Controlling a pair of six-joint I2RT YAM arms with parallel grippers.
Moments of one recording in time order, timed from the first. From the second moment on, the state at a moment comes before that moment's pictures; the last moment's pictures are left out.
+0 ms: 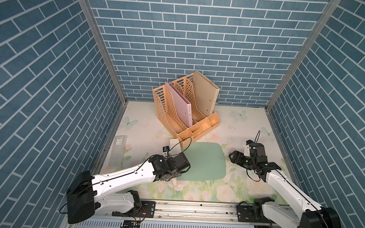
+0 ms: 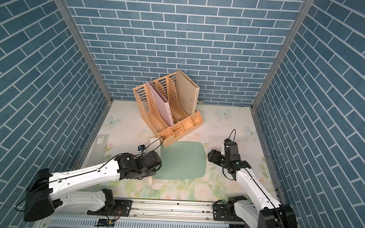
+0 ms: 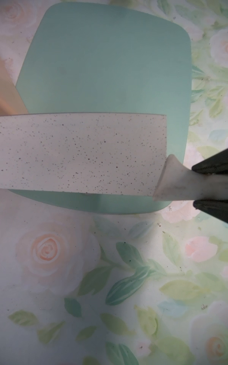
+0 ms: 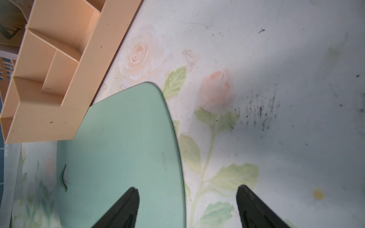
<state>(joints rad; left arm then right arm) -1.05 1.17 0.84 -0.94 -0.31 -1.25 0.26 1.03 0.50 -0.36 -0.23 0.53</state>
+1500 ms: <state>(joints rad) -1.41 1.89 1.31 -0.62 -0.26 -1.38 -0.14 1.21 0.53 -0.30 -0.19 0.52</state>
